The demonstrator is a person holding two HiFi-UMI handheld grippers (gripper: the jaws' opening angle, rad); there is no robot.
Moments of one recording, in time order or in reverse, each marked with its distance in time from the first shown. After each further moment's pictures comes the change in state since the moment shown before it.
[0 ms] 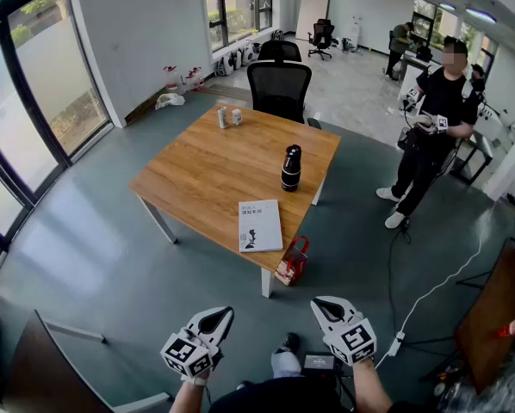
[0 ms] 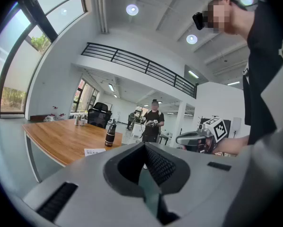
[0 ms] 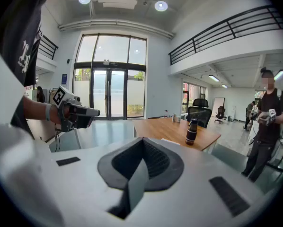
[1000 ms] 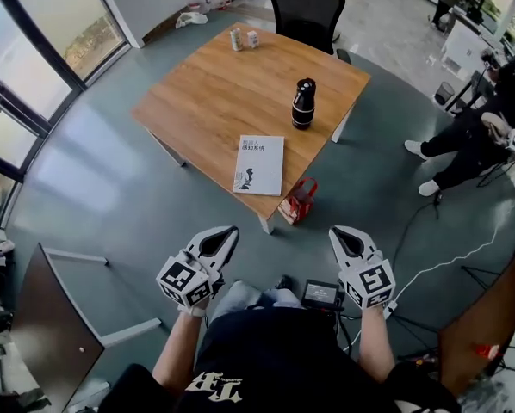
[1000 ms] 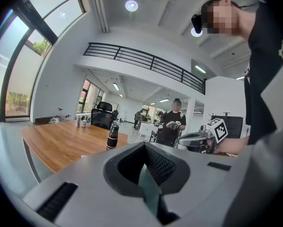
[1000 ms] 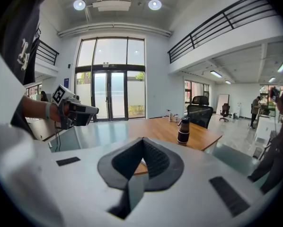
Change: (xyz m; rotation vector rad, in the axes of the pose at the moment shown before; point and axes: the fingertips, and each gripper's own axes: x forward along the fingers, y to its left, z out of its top) left arm 0.141 0.018 0.029 0.030 0.000 0.104; right arm 0.039 -0.160 -0.009 0.018 -0.016 0.085
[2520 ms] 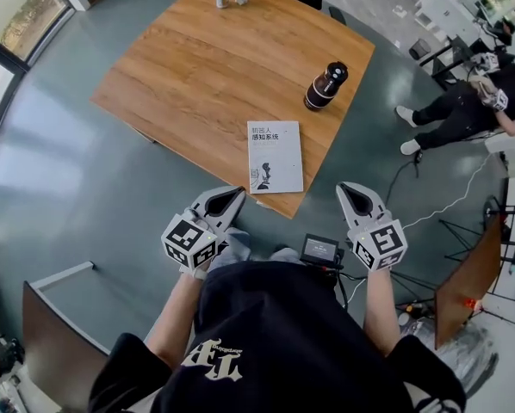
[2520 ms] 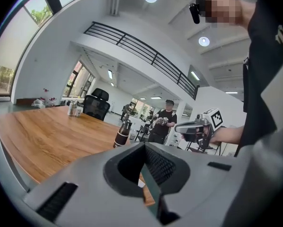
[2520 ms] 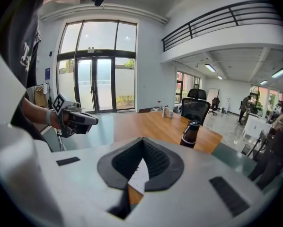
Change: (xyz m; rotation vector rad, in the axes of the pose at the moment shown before) left arm 0.059 0.233 0.003 -0.111 0.090 -0.219; right arm 0.214 -0.014 0.069 0.026 0.152 -0.130
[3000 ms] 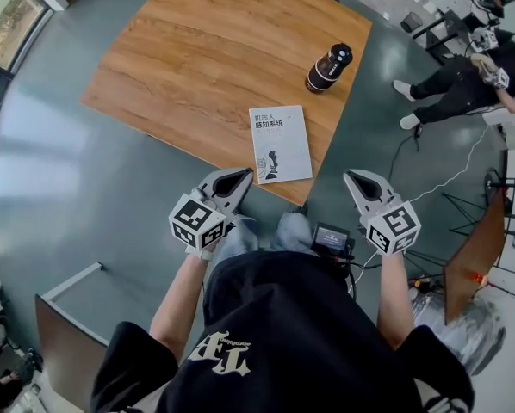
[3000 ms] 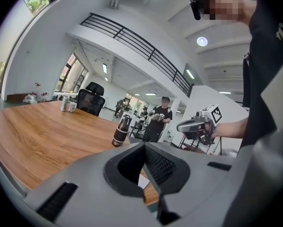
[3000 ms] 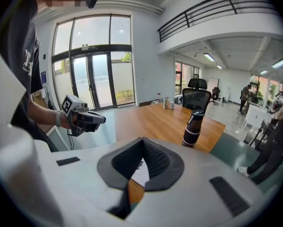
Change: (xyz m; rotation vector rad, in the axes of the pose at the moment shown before) left arm 0.023 0.040 -0.007 -0.002 0.049 -0.091; right arm 0.023 0.001 -0.012 0.066 0.095 0.021
